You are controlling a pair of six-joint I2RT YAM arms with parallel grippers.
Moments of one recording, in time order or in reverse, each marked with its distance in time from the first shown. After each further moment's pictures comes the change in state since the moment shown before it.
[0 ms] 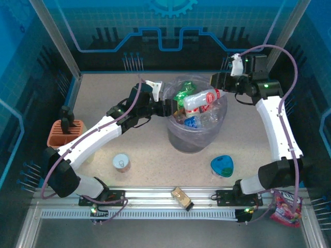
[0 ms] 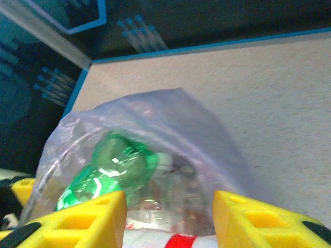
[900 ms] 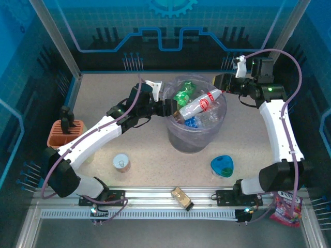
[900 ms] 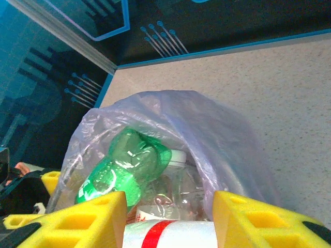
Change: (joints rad) left arm 0.001 0.001 0.000 0.000 -0.003 -0.001; right arm -0.048 -0.033 -0.093 0.083 -0.182 0.032
